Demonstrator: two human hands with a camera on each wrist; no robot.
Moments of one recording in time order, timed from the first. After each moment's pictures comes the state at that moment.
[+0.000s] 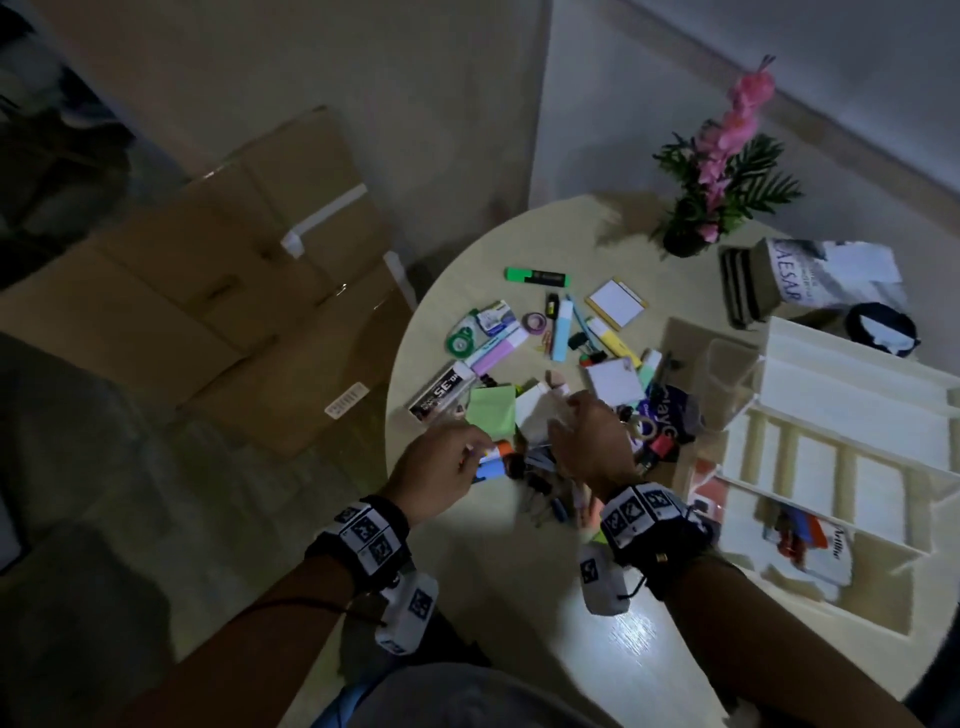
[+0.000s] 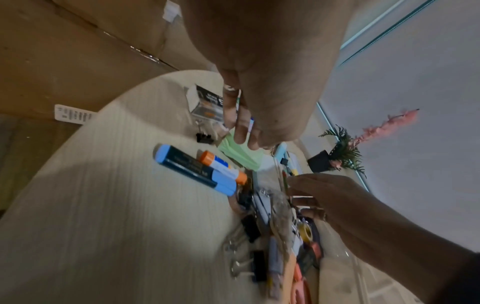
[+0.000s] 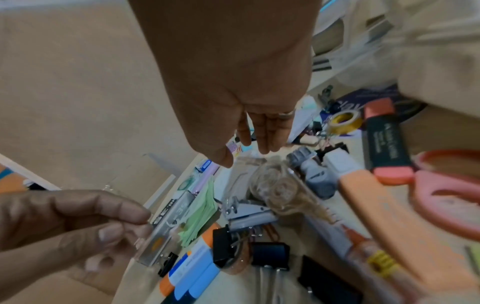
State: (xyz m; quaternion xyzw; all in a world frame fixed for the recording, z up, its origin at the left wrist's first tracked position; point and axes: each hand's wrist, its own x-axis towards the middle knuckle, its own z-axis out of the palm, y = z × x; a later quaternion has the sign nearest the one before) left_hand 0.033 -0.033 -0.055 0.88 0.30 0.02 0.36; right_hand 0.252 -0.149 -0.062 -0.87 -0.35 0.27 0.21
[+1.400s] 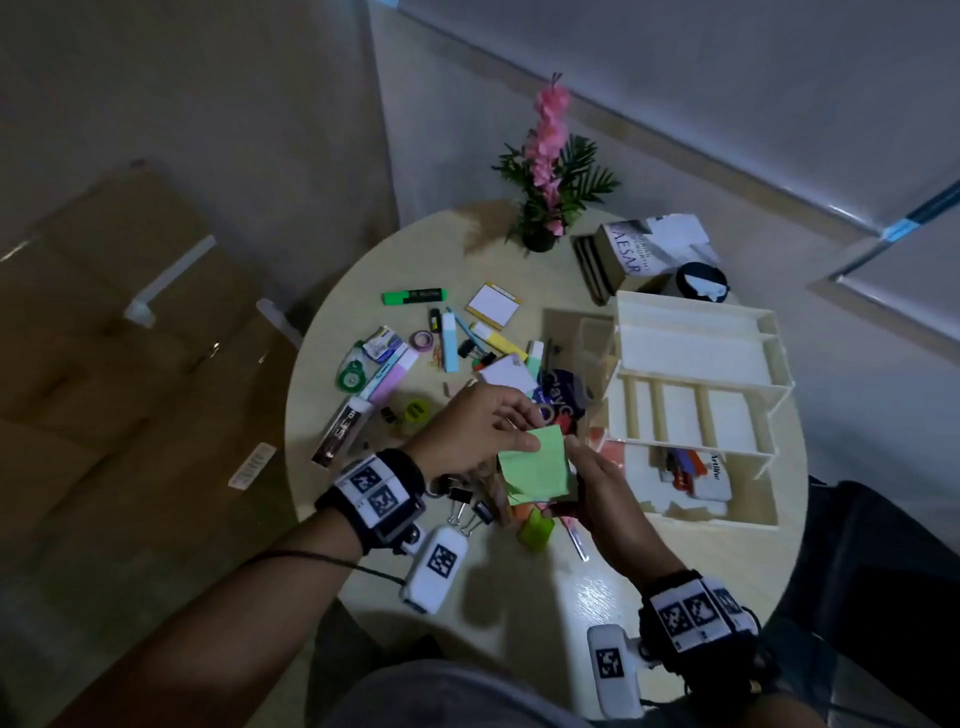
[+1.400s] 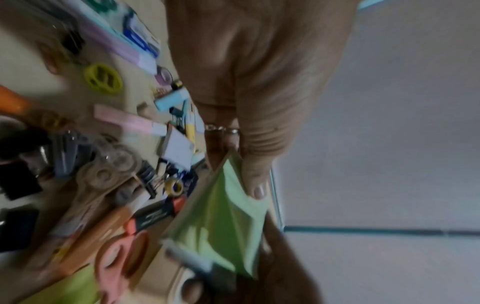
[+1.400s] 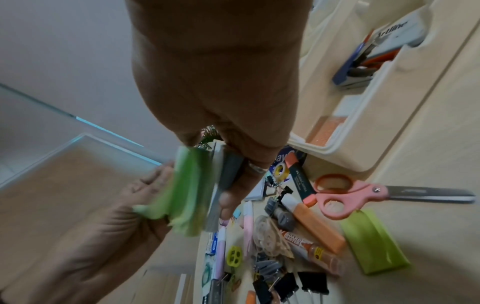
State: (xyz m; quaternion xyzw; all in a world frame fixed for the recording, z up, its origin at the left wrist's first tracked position) left_hand 0.178 -0.066 0.035 0.76 0.13 -0.07 0.64; right_hand 0.240 -0.273 0.020 -0.67 0.02 0.44 0.60
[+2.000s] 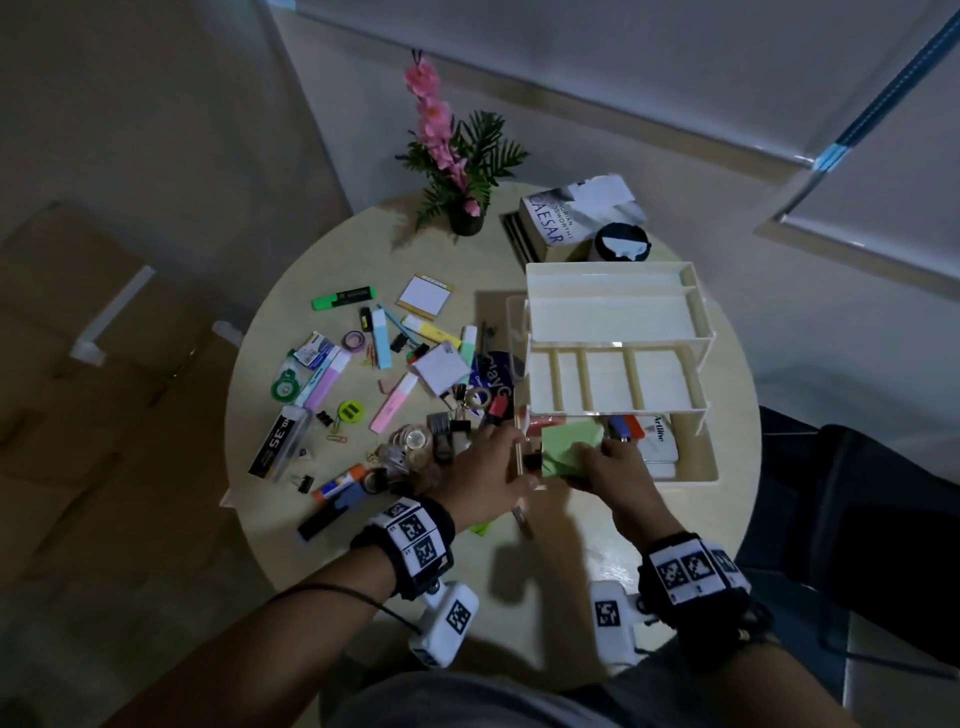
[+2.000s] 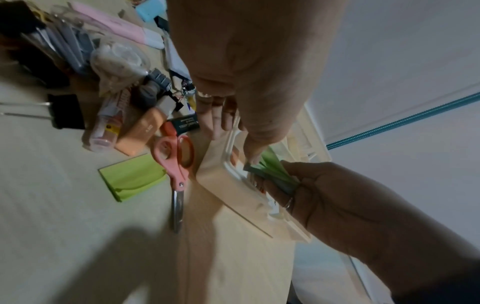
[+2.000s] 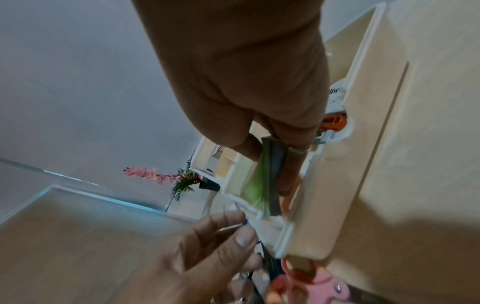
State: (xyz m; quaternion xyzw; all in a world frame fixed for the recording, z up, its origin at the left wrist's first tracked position) left_hand 0.211 -0.198 -0.027 0.89 0.16 -0.17 0.40; right_hand 0.314 -0.375 -0.037 -0.75 0.09 0.35 0.56
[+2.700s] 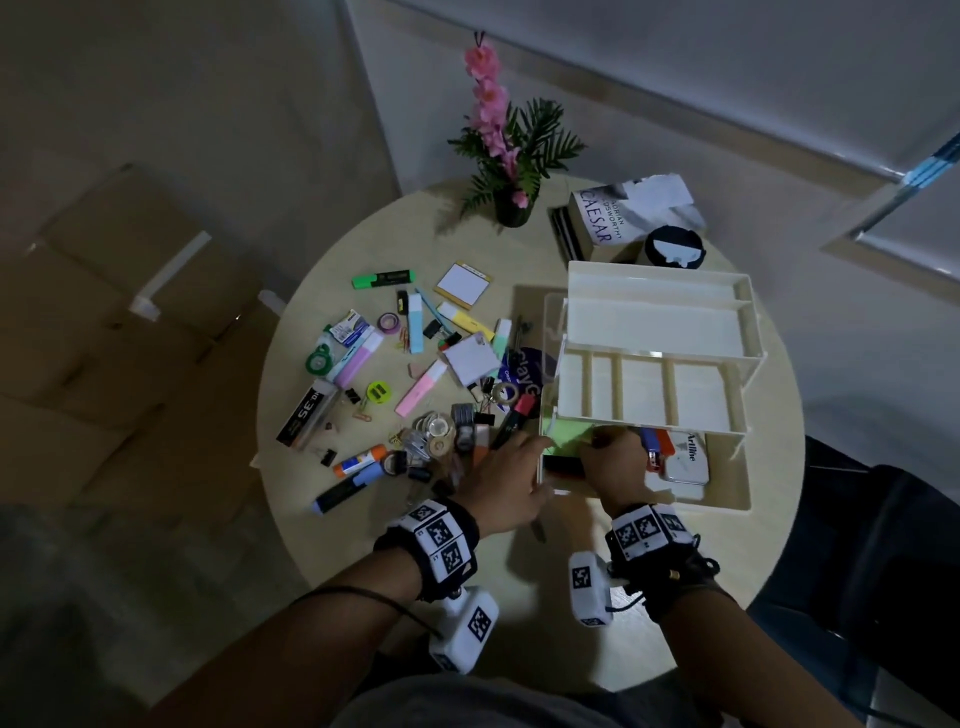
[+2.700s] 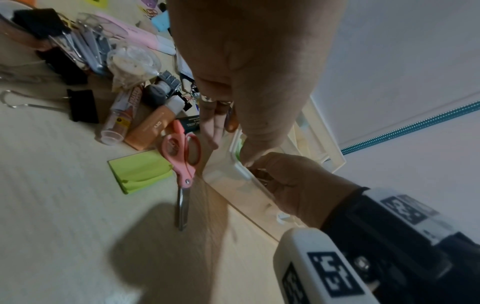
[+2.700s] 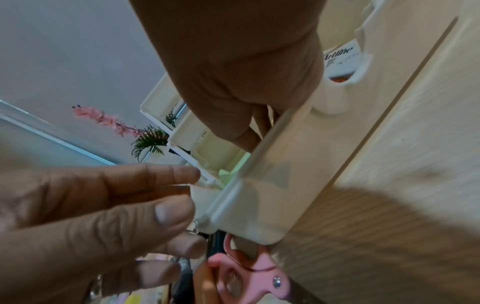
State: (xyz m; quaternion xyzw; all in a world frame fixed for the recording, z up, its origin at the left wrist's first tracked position) left_hand 0.209 -0.212 -0.029 0.90 0.16 -0.18 0.37; right_hand 0.338 -0.341 -0.085 -0.91 -0.03 0.24 0.33
